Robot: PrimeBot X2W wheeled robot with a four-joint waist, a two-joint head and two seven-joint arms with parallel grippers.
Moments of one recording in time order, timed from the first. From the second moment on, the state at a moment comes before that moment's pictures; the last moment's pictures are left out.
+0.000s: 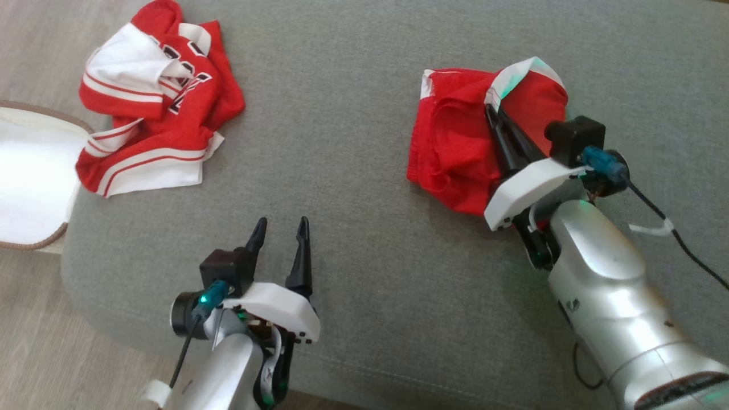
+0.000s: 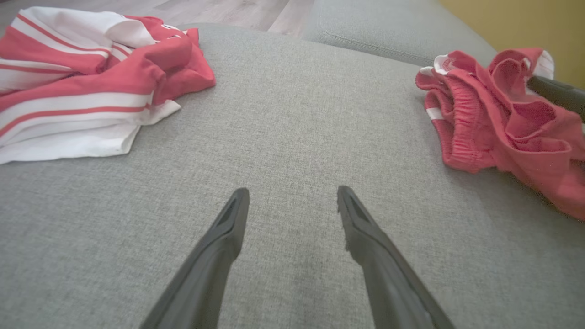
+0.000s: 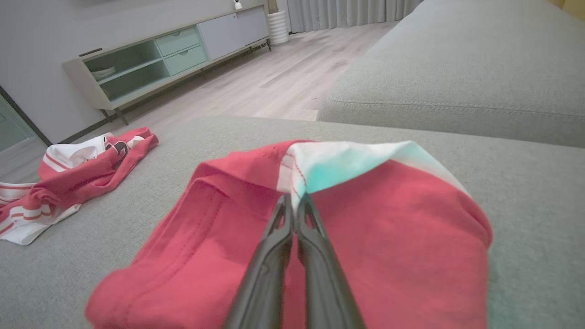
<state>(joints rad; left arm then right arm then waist) -0.23 0.04 -0.45 0.41 -0.37 0.18 -0.26 -0.72 -0.07 0.38 0.91 0.30 0.12 -0.25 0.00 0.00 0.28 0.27</state>
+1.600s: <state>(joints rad) -0.12 0.04 -0.24 0.43 -0.27 0.16 -0.26 -0.30 -0.06 0.06 0.67 0.19 0.12 -0.25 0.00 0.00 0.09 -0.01</state>
